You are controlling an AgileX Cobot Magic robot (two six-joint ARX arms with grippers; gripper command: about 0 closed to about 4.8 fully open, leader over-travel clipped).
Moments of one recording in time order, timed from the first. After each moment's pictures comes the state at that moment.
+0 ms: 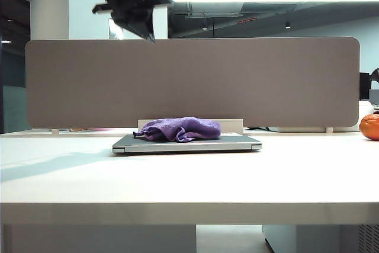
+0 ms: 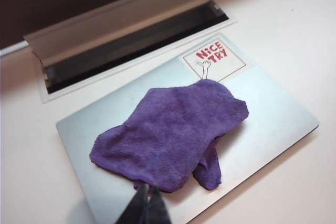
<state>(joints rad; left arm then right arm) -0.41 1.83 1.76 -0.44 -0.02 0.12 0.00 0.00 0.01 -0.11 -0.11 0.15</state>
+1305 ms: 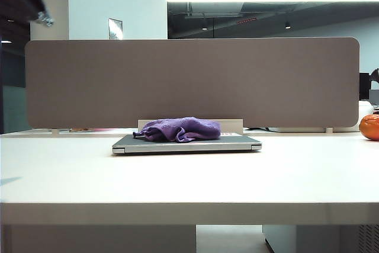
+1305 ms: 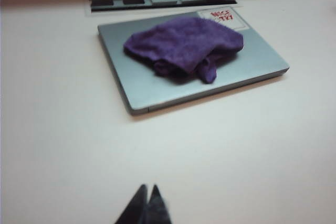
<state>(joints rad) -0.33 0.89 0.75 -0.25 0.02 -0.11 0.00 0.00 0.01 -0.14 -0.05 0.07</state>
